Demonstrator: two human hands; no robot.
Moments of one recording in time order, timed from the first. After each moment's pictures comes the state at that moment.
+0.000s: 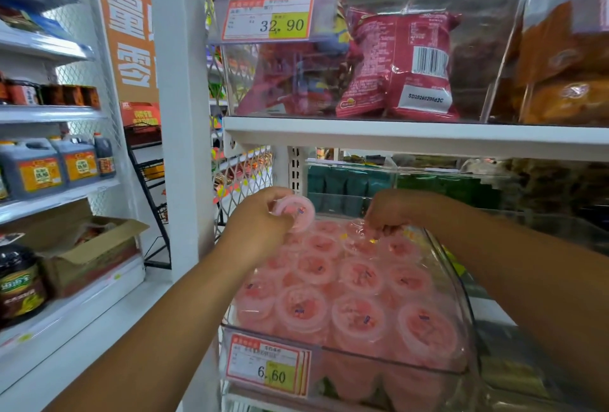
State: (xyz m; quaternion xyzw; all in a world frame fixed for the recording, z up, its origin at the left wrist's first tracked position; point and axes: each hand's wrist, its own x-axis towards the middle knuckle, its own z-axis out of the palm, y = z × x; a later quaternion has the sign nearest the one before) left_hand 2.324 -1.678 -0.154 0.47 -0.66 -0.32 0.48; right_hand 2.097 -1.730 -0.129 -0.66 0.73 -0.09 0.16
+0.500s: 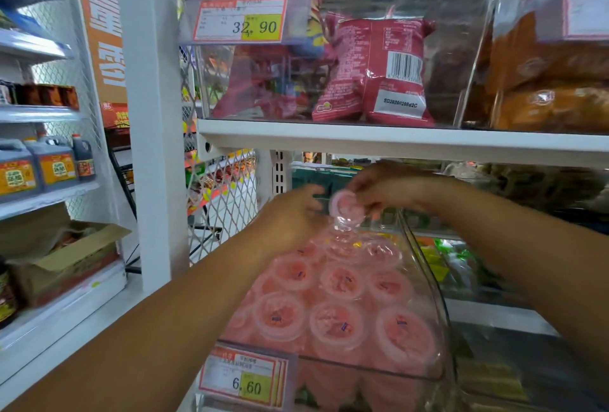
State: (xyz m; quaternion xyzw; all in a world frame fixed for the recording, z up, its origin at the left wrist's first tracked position) left_hand 2.270 -1.697 -0.138 0.45 -0.82 -0.21 0.30; right_hand 2.079 -1.702 -0.094 -0.74 0.60 -0.23 0.20
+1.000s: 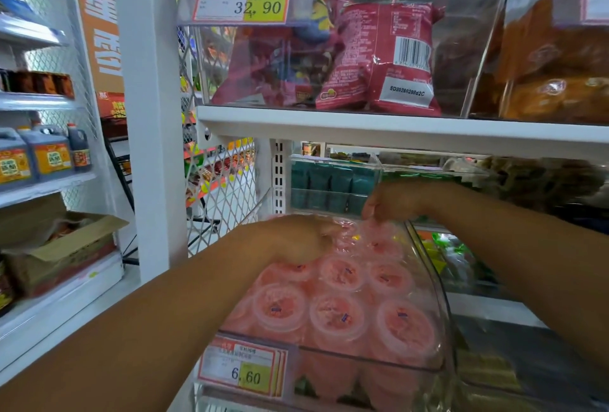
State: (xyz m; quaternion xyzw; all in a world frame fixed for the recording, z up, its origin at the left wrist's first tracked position) left_hand 2.265 -1.701 -0.150 0.42 -0.90 -0.12 0.02; right_hand 2.060 -1.723 -0.113 -0.75 0.66 0.06 0.02
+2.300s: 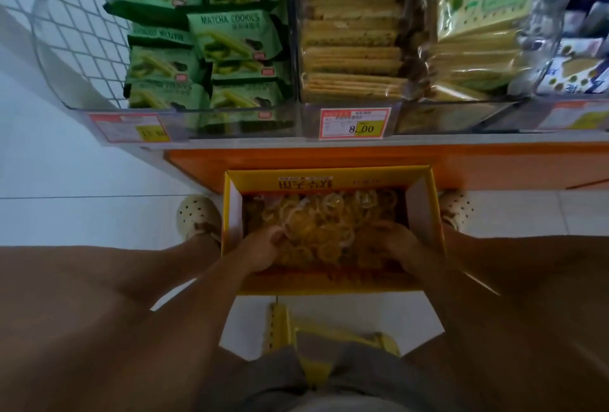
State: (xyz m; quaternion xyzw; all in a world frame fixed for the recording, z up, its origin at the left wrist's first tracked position) left_hand 2.291 -1.418 -0.668 0.51 -0.66 -0.52 -0.17; right_hand 2.039 -1.320 -0.684 -0.12 0.76 -0.22 0.59
